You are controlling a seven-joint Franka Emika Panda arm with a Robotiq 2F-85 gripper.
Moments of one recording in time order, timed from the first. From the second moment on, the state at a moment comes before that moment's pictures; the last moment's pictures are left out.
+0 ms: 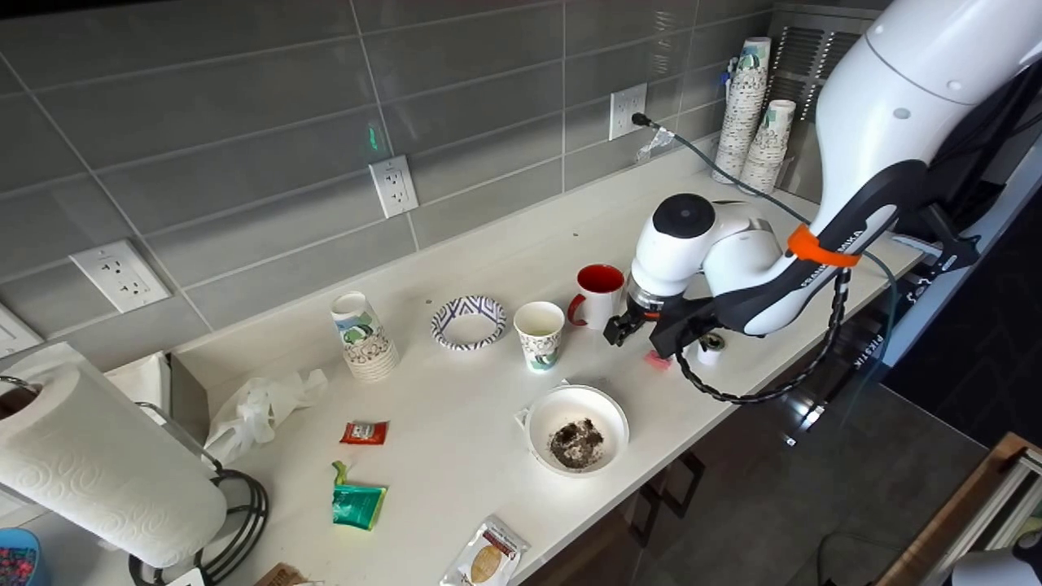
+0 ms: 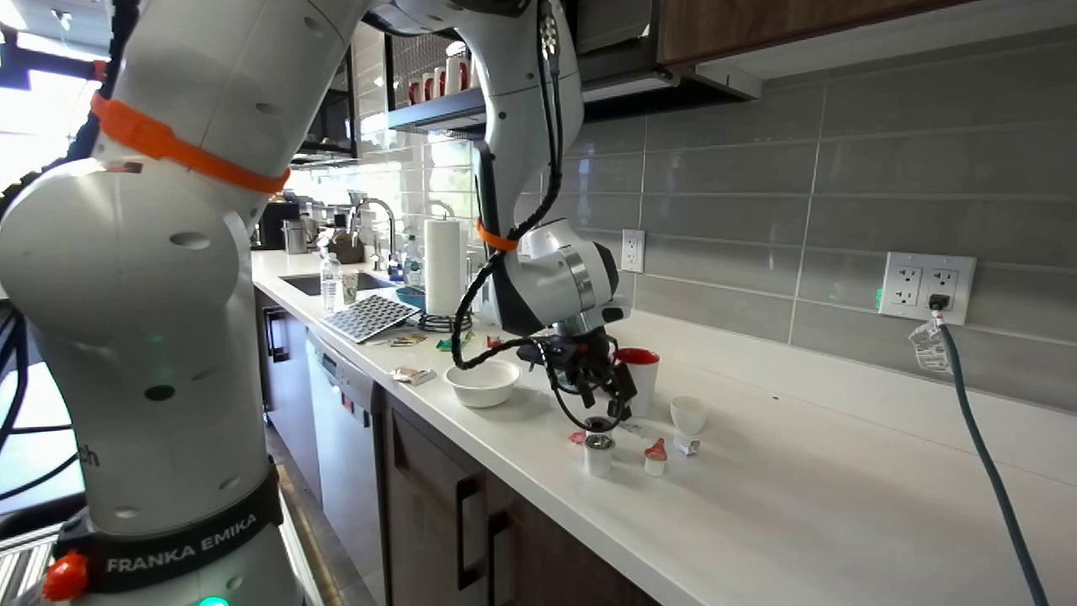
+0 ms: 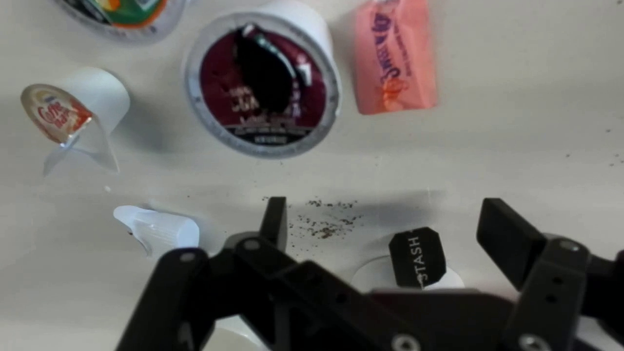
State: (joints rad) arm -0.06 0.44 0.13 -2.26 -1.13 2.86 1.14
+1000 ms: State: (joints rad) arm -0.06 0.52 0.13 -2.17 -1.15 2.86 1.14
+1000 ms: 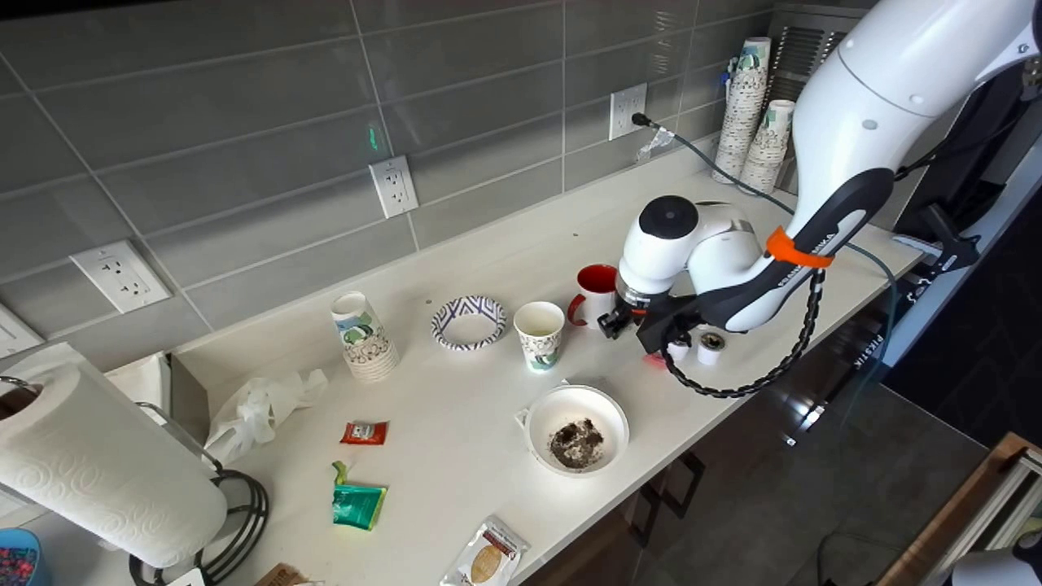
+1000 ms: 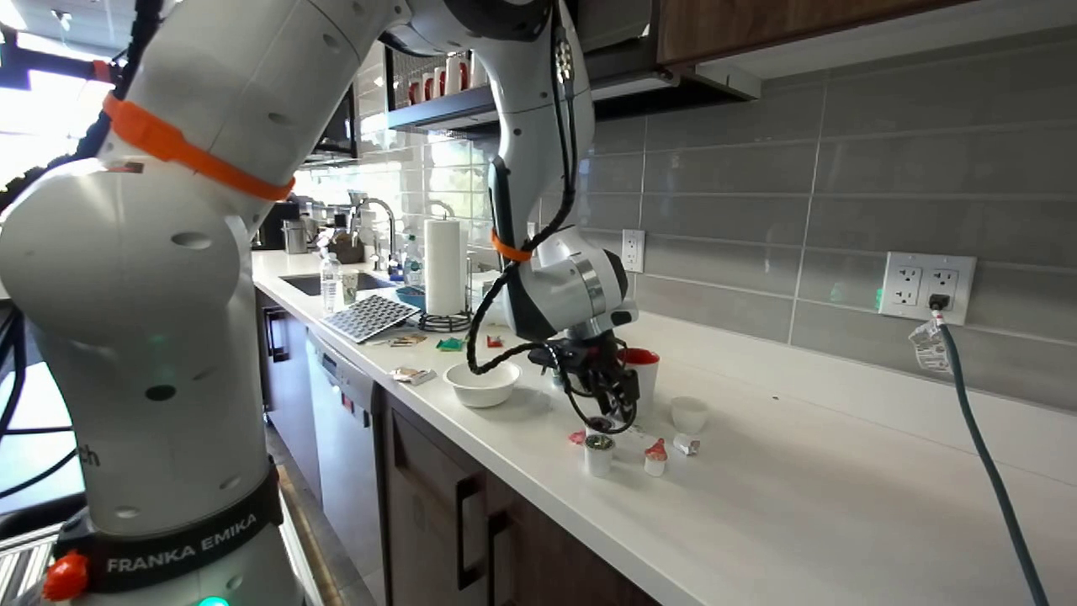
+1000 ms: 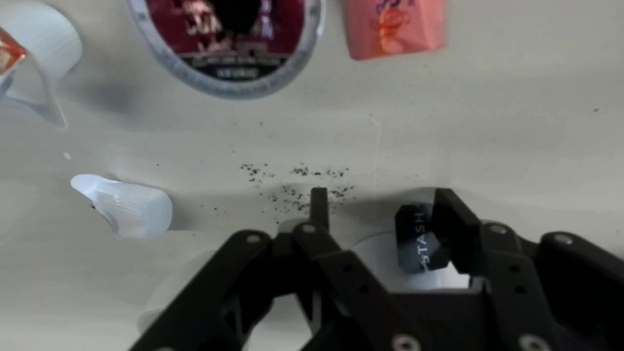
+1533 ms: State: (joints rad) arm -0.05 0.55 0.13 -2.13 -1.15 2.86 1.14
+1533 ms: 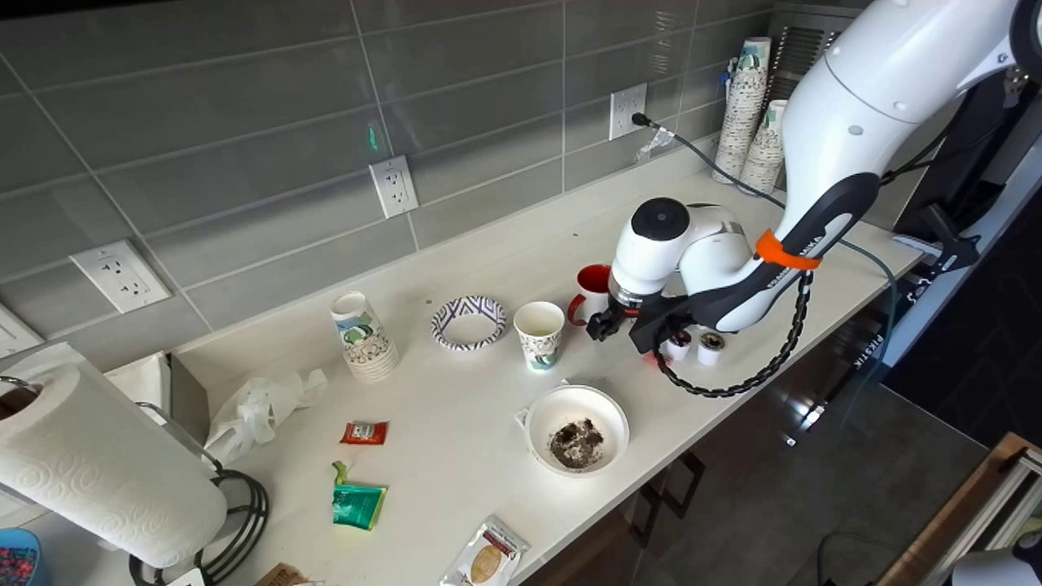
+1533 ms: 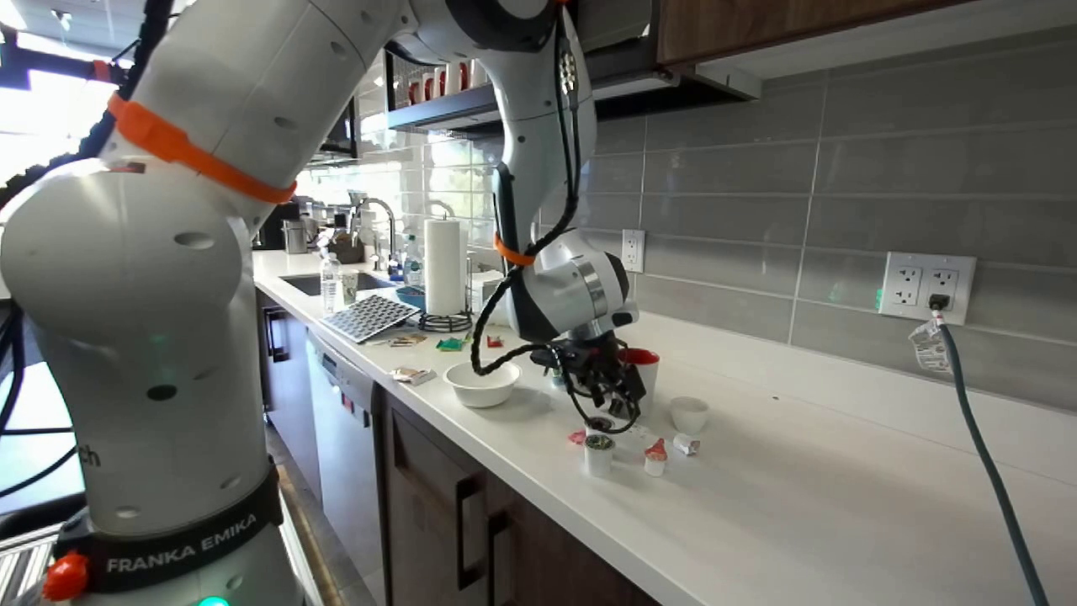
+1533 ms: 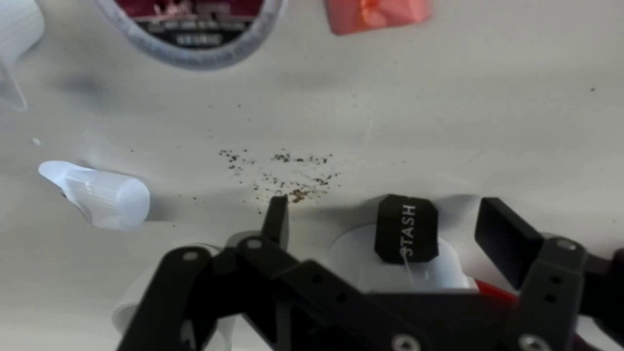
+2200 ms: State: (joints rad) arm -0.05 0.56 0.13 -2.12 -1.15 2.89 1.14
